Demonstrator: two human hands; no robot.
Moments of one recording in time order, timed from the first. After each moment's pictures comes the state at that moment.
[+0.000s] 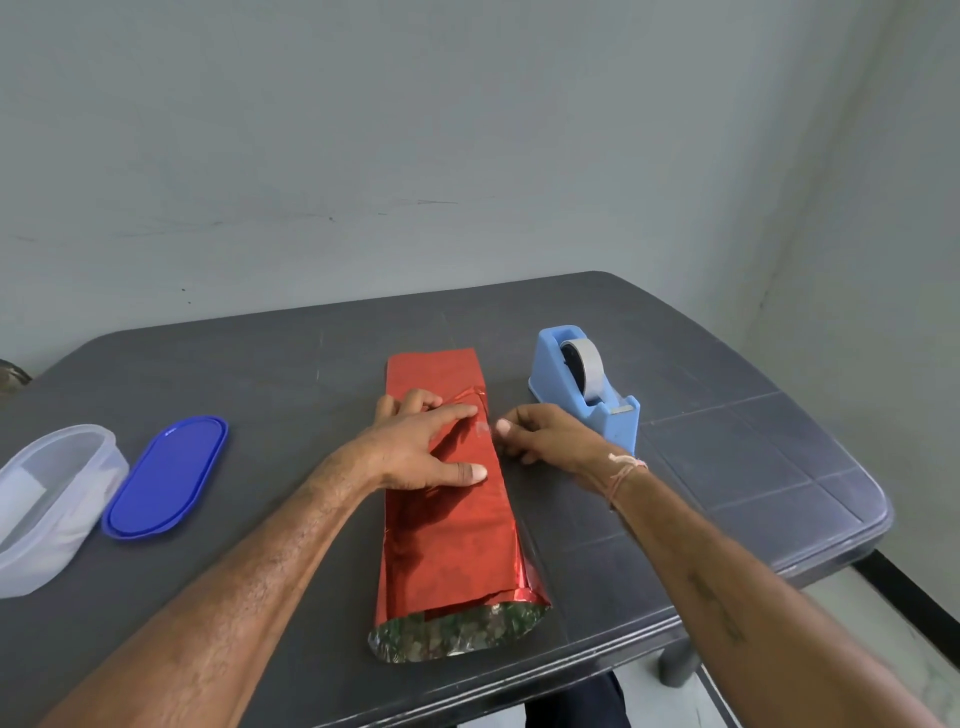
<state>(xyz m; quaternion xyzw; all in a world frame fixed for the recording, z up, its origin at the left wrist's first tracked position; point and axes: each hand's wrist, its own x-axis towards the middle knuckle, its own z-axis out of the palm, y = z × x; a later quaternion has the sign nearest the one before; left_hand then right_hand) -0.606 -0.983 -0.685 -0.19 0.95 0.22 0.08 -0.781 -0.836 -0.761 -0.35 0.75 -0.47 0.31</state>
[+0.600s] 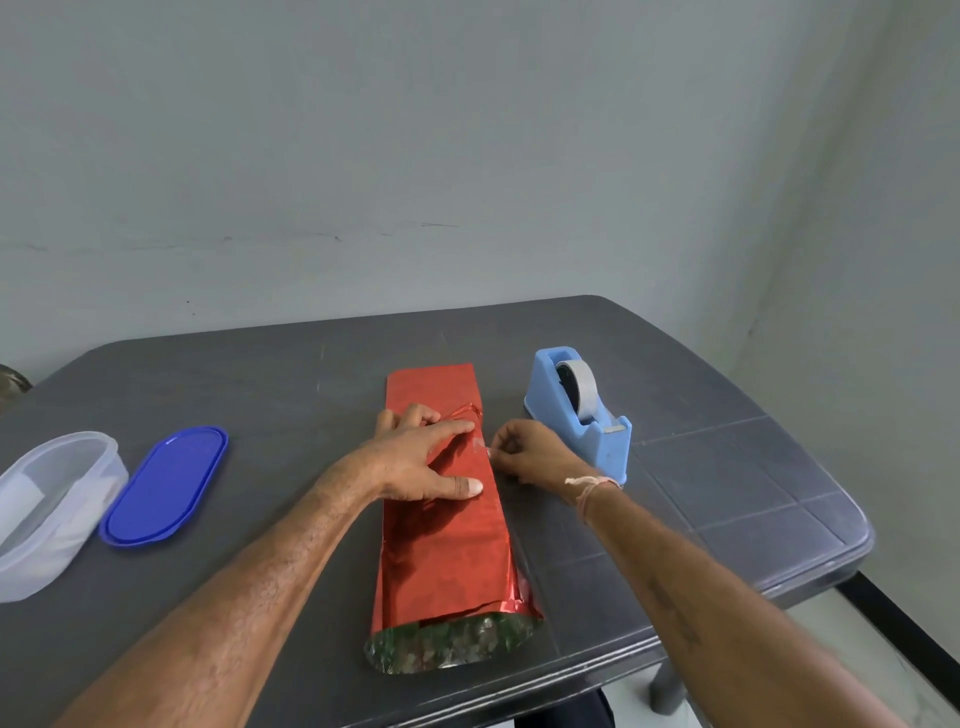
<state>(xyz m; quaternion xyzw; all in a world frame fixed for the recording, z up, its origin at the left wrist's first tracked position) -0.603 -0.983 -0.684 -0.19 0.95 0.21 0.09 -0.769 -0.845 -0.758 -0.35 0.79 -0.44 0.25</state>
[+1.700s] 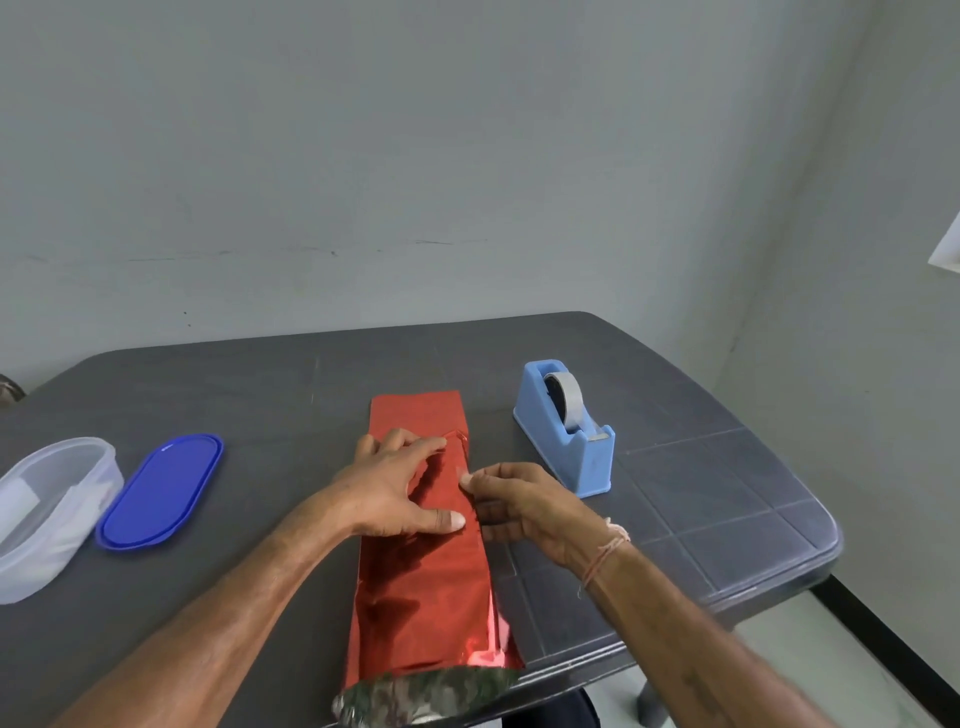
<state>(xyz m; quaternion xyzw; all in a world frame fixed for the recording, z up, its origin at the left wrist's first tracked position) -0.574 -0.975 -0.688 -0.19 0.96 0.21 0.06 -0.701 -0.807 -0.733 -0.22 0.64 -0.60 0.43</state>
